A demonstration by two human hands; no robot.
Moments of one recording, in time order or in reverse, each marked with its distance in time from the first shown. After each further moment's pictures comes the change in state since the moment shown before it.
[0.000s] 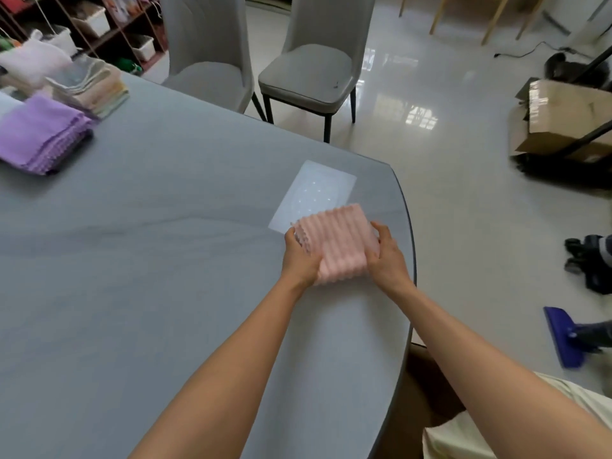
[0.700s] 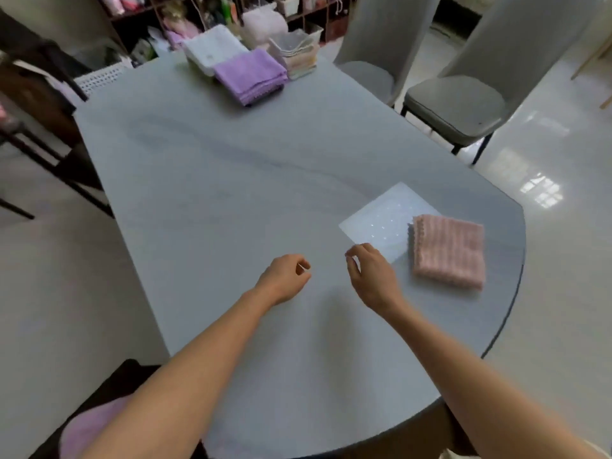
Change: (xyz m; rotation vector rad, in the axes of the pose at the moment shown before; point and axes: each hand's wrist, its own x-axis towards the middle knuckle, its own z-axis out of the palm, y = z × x) left_hand -0.105 -0.066 -0.152 0.589 0.013 -0.111; right_hand -0.089 -0.076 0.098 -0.450 -0.296 -0.455
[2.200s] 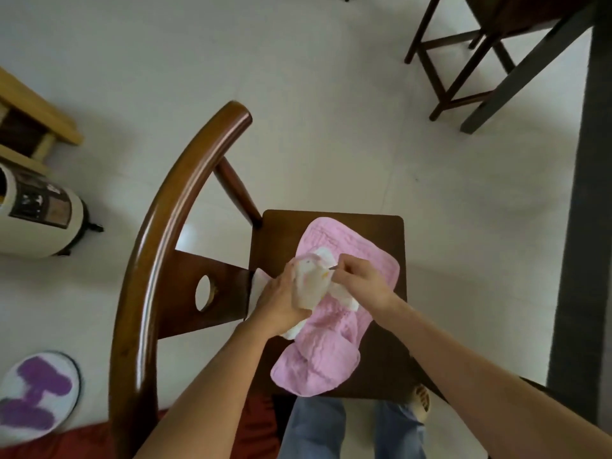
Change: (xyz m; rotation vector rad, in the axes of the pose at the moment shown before) left_hand -0.398 -0.639 0.181 -0.701 0.426 -0.742; right_hand -0.334 -0.352 0.558 0.159 -1.283 -0.225
